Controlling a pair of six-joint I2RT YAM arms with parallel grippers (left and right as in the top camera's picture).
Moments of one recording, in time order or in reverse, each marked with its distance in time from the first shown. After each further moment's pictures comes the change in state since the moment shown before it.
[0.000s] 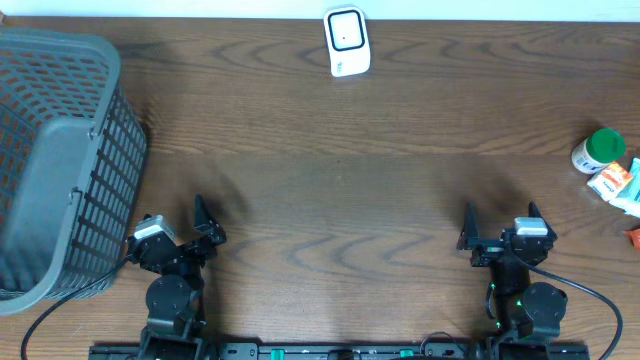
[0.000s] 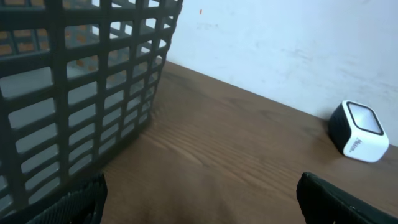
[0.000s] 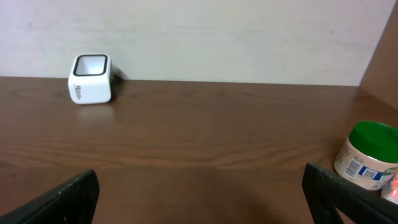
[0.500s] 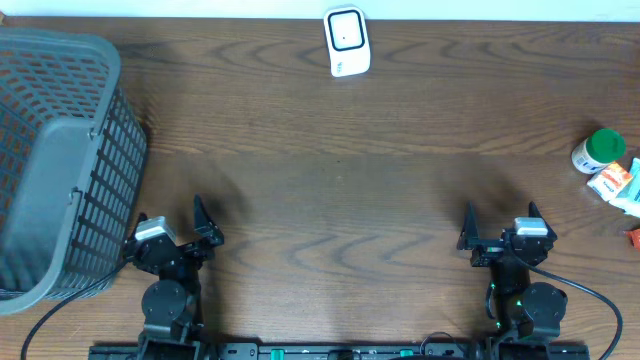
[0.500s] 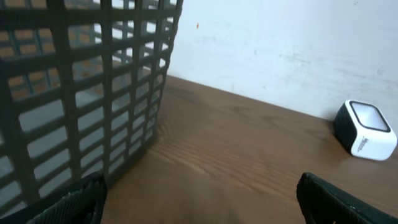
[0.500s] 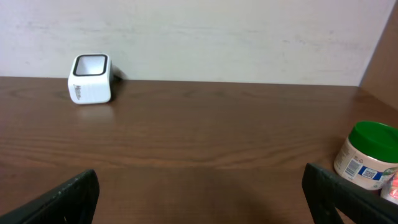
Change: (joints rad) left arm 0.013 -0.061 0.009 -0.018 0.008 0.105; right arm 0.000 0.000 0.000 0.000 0.000 0.000
